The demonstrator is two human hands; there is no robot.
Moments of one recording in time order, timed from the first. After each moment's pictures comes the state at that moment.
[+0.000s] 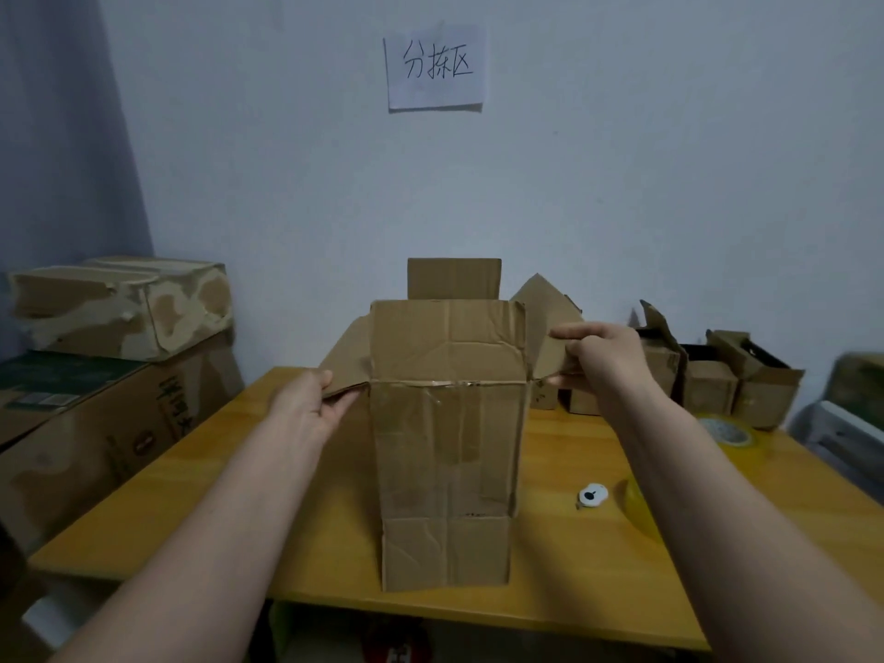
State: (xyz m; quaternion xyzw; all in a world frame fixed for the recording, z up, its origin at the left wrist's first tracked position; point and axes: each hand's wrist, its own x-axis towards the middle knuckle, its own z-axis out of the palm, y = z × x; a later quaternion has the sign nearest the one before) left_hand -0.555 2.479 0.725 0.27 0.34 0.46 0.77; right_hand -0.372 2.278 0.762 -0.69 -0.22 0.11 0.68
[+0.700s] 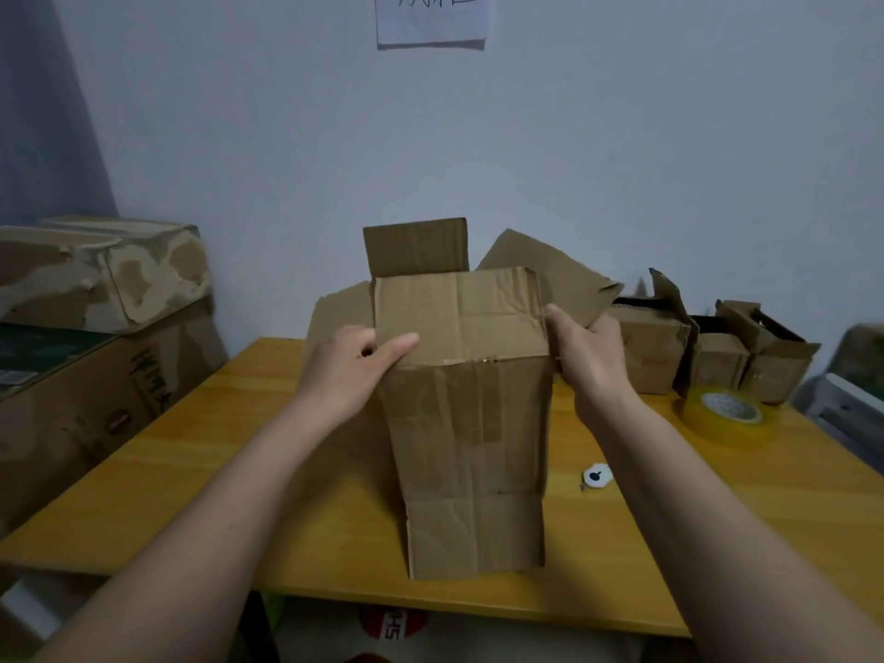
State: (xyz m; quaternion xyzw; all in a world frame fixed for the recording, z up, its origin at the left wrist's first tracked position) left_hand -0.534 2.474 0.715 0.85 0.27 0.38 0.25; right_hand -0.366 2.318 0.729 -0.66 -0.26 0.05 0.70
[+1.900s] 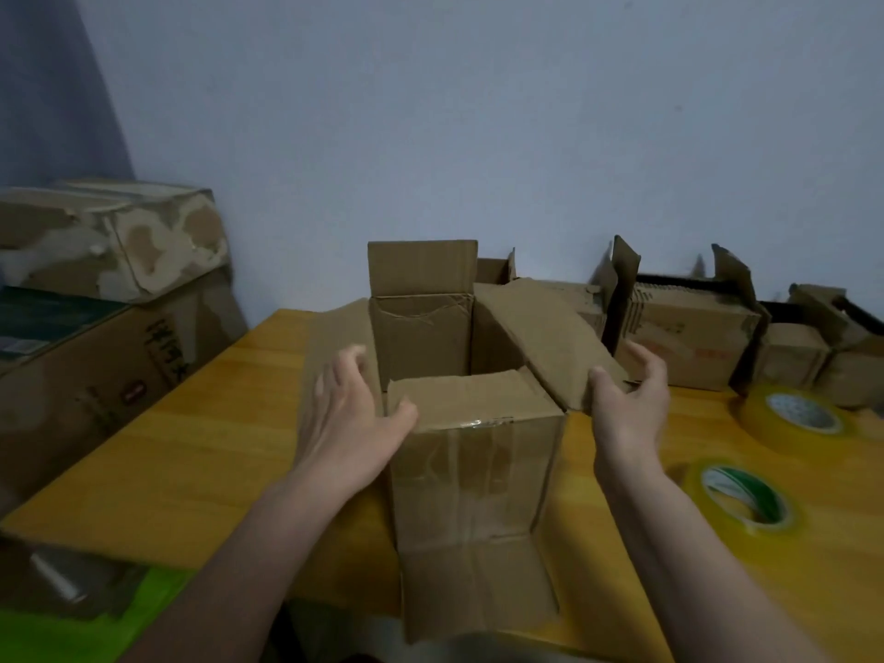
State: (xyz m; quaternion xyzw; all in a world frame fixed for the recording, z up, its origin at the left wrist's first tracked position) left_hand -0.530 2.469 0.659 0.83 0.43 0.29 0.21; right_hand -0.332 2.346 0.650 -0.70 -0.14 -0.02 0.70
